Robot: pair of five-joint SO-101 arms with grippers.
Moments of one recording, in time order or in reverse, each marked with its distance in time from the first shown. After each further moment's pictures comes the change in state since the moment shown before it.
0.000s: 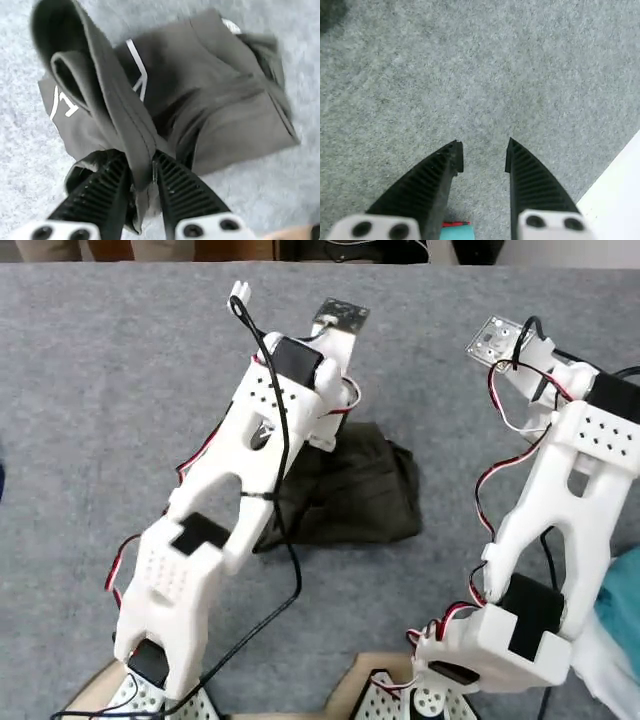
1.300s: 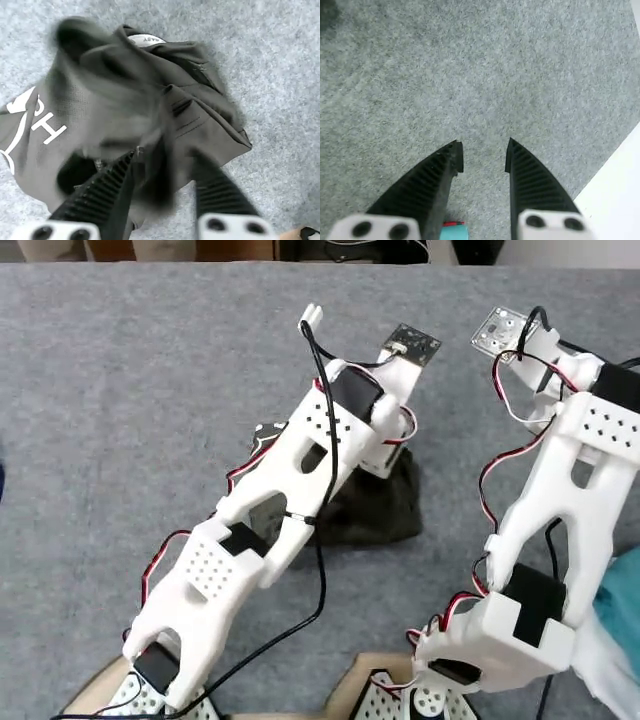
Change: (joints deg) left arm 8.8 15.3 -17.8 0.0 1.8; right arm 0.1 3.3 -5.8 2.5 0.0
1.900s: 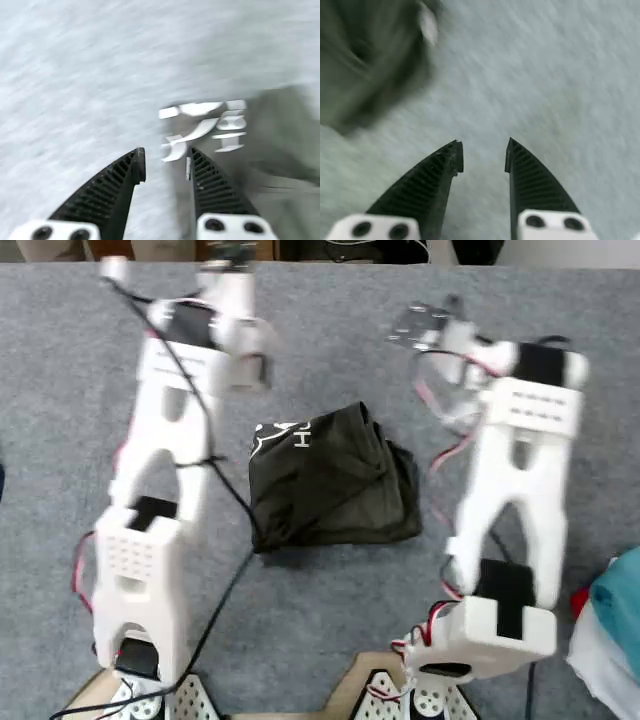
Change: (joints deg) left arm -30.8 -10.5 6.8 0.0 -0.9; right arm -19.4 0.0 -0.4 10.6 -13.4
